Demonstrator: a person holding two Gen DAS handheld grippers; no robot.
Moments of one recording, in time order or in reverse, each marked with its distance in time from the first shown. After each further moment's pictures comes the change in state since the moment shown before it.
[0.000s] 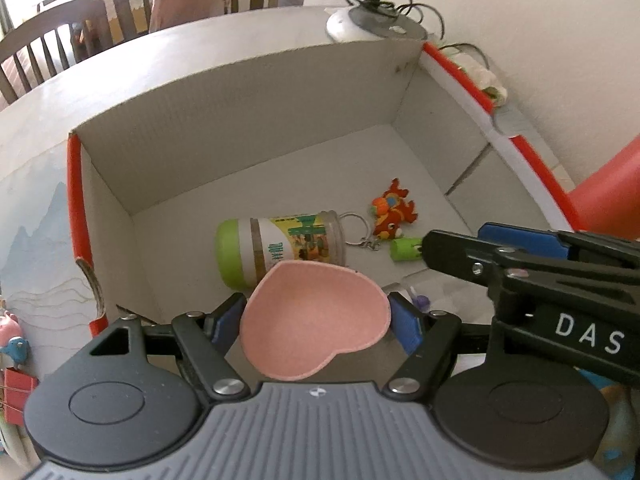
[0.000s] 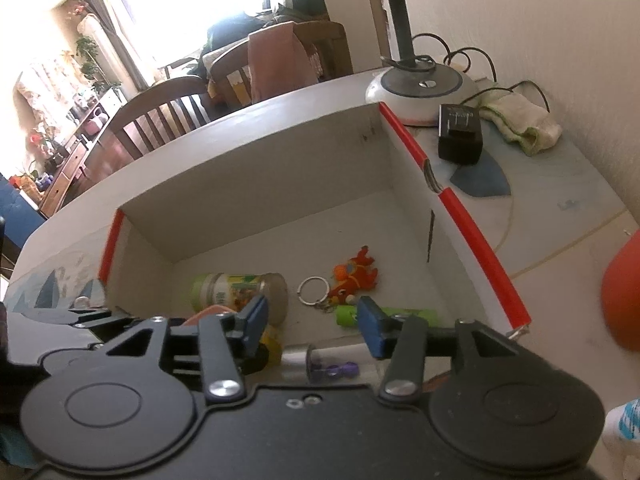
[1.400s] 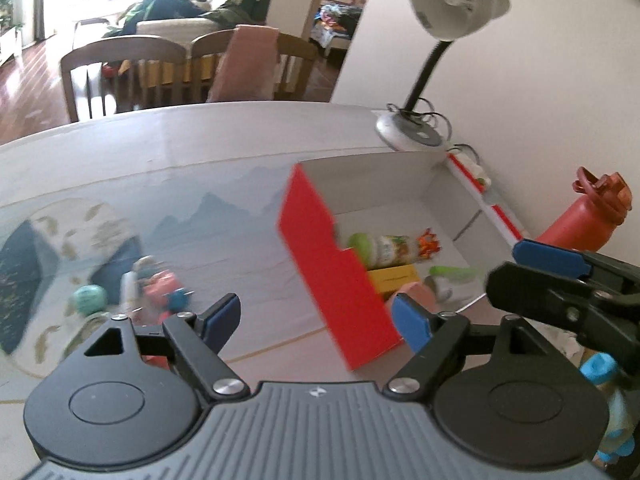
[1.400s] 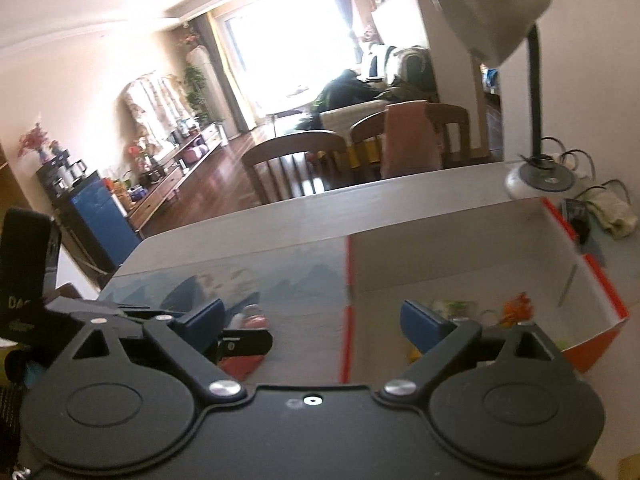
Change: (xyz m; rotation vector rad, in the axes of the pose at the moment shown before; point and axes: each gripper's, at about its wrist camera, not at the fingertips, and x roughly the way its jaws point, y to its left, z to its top) left arm -0.157 0.144 -0.091 -0.115 -0.249 -0.074; right arm -0.087 0.159 -0.049 -0.177 -0.209 0.229
